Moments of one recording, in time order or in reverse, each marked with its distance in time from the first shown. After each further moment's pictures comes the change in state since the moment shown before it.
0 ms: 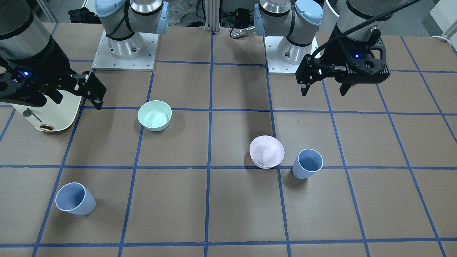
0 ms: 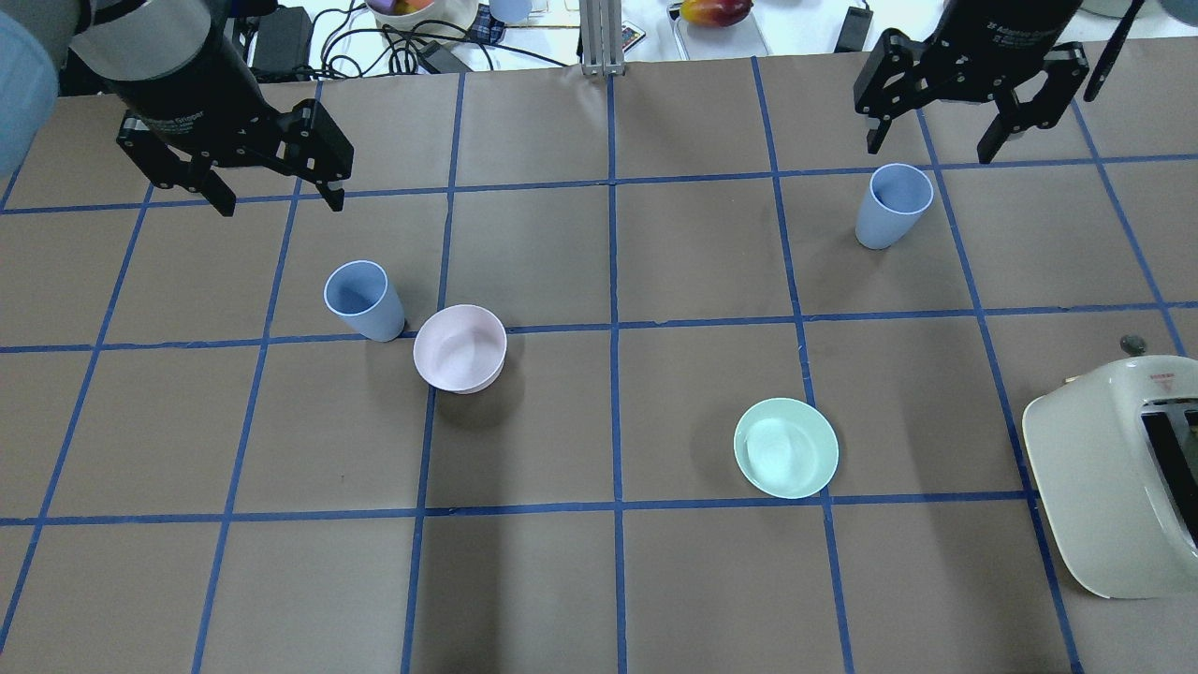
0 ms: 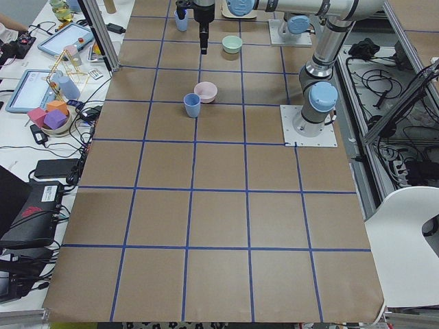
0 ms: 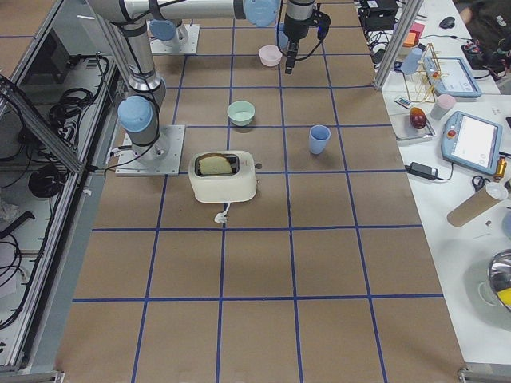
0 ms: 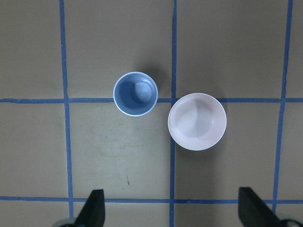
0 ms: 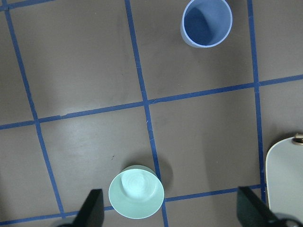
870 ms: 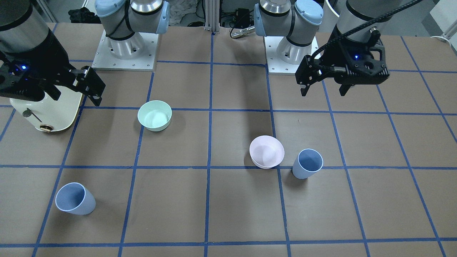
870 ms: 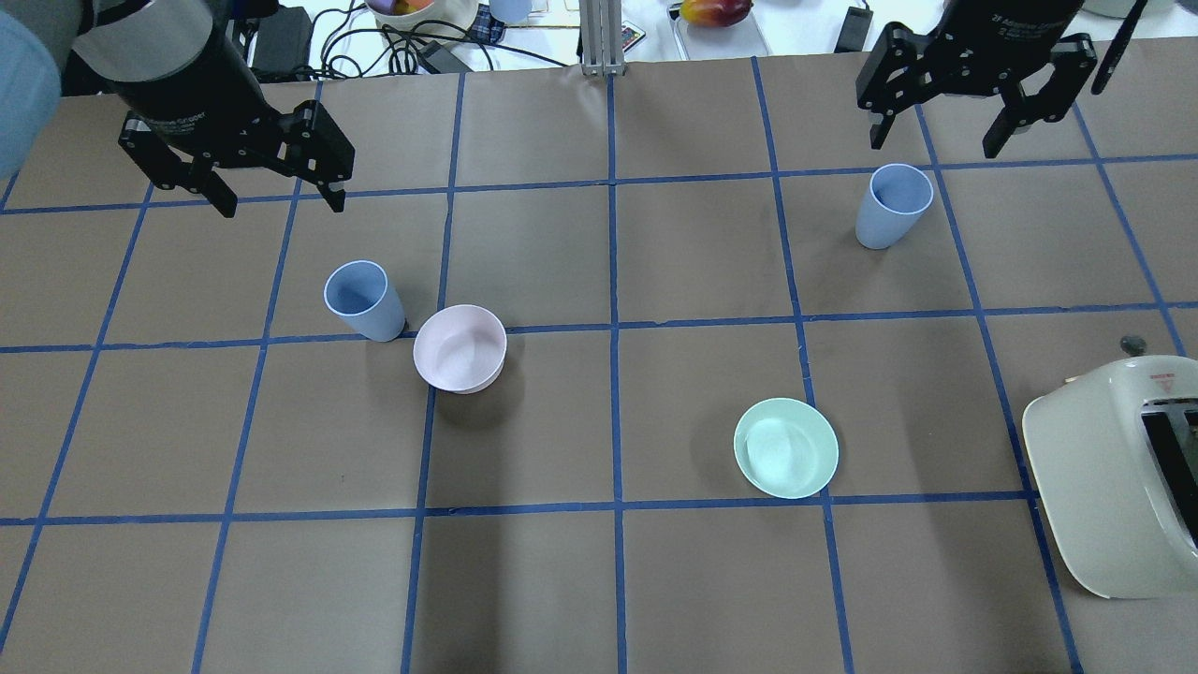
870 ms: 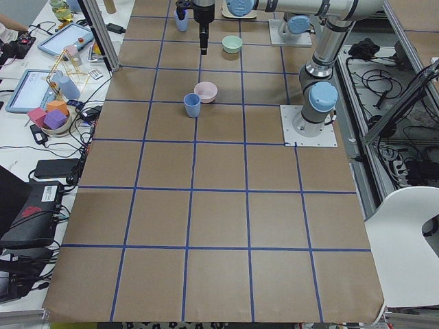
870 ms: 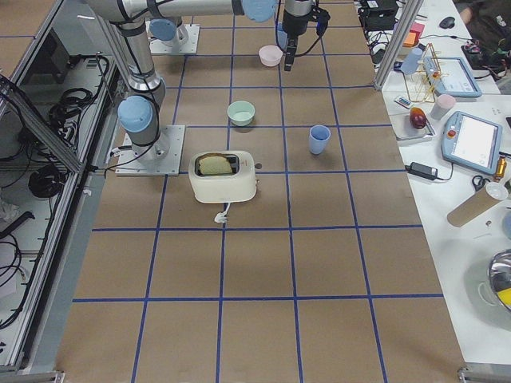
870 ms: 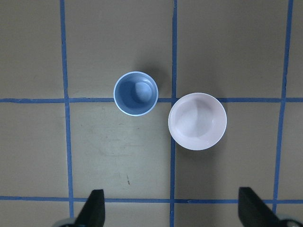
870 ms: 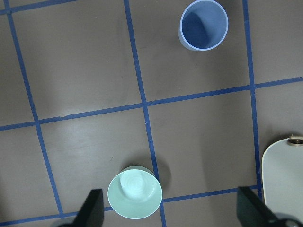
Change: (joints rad) left arm 0.000 -0.003 -0.001 0.000 -0.003 0.000; right arm 0.002 -0.009 -0.010 0.004 -0.007 -0.001
